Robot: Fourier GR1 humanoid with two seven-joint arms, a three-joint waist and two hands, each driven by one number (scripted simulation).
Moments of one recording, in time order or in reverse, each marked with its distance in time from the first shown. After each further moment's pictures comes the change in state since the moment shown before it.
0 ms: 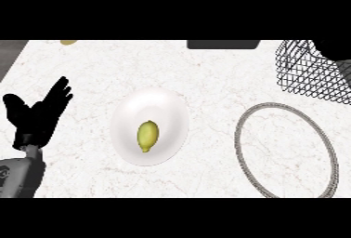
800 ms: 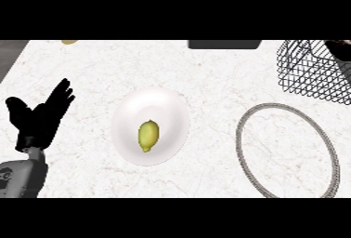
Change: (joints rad) left arm 0.011 -0.029 0.017 -0.004 -0.028 -0.016 -0.011; right arm 0.021 -0.037 -0.169 0.470 -0.016 -0.219 -0.387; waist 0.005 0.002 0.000
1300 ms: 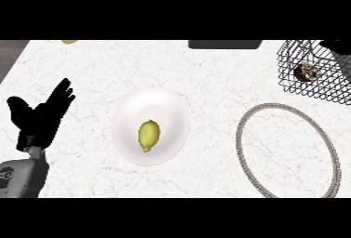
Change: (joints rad) left arm -0.005 -0.011 0.010 0.005 -0.019 -0.006 0.001; right arm -0.127 -0.037 -0.050 0.331 -0.041 -0.061 -0.215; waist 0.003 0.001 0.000
